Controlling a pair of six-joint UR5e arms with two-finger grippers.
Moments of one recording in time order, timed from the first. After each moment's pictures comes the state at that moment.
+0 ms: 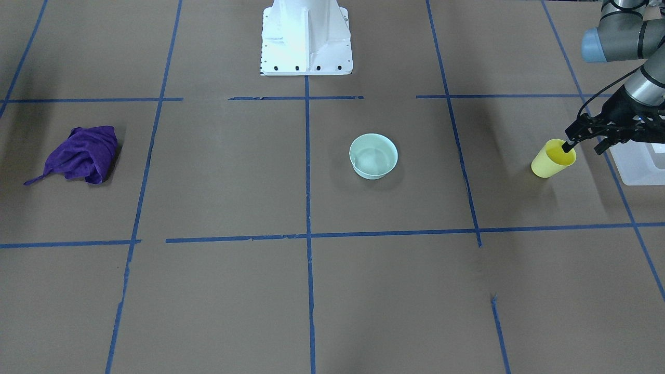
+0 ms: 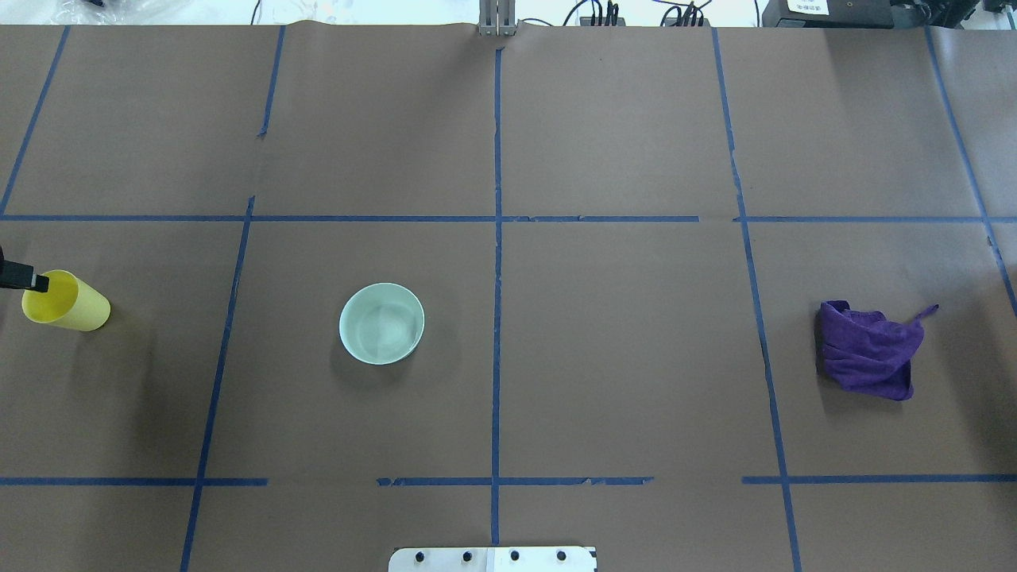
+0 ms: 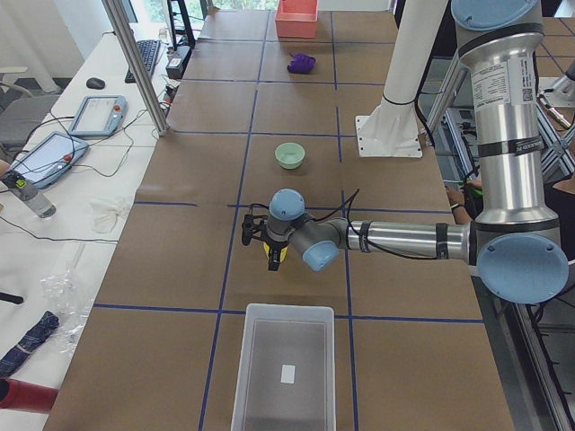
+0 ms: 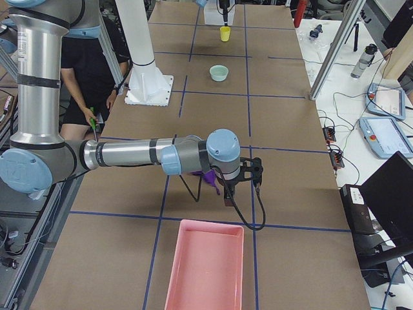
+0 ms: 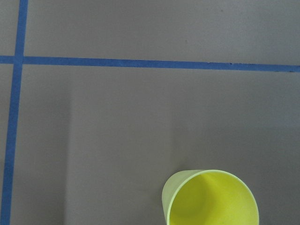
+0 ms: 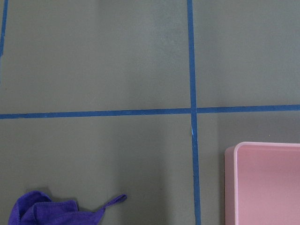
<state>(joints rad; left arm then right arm) -1.08 -1.41 -1.66 -2.37 -2.22 -0.81 1.60 -1.68 1.79 -1.47 2.44 0.17</state>
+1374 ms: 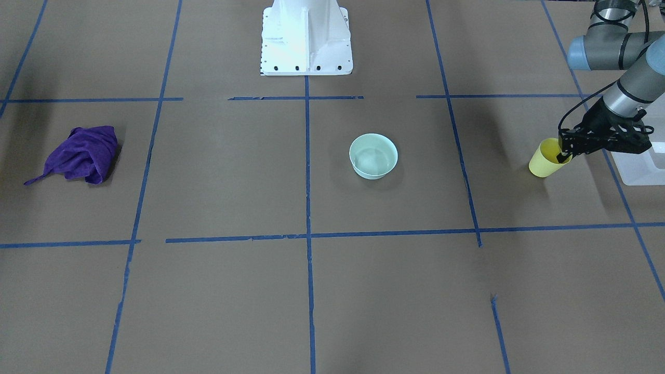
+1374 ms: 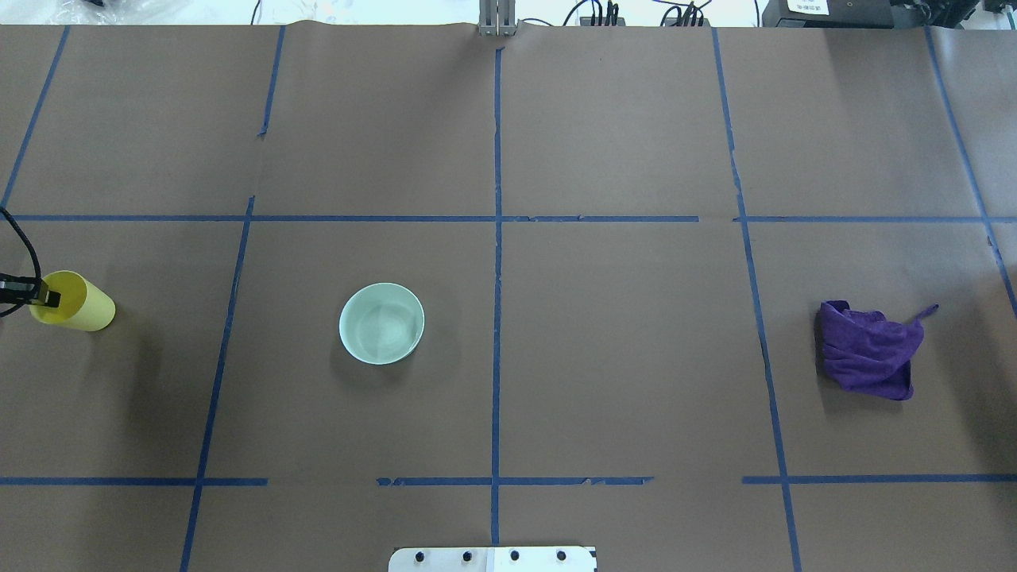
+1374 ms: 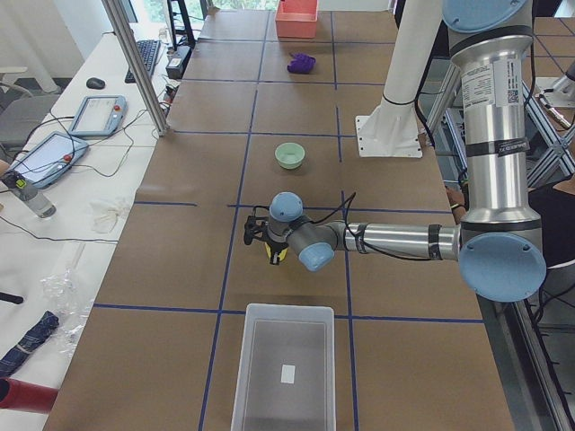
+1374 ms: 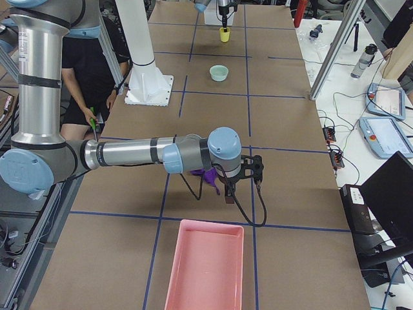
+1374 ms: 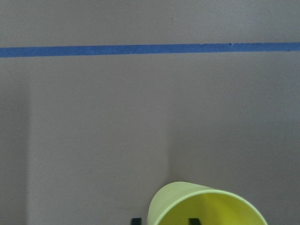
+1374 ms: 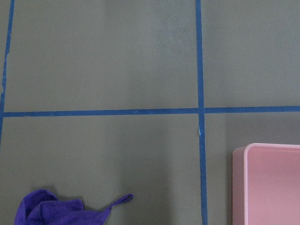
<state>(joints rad) -1.00 -1.42 -1.62 -2.41 -2.18 -0.82 1.58 -1.68 1.80 -1.47 2.45 0.18</state>
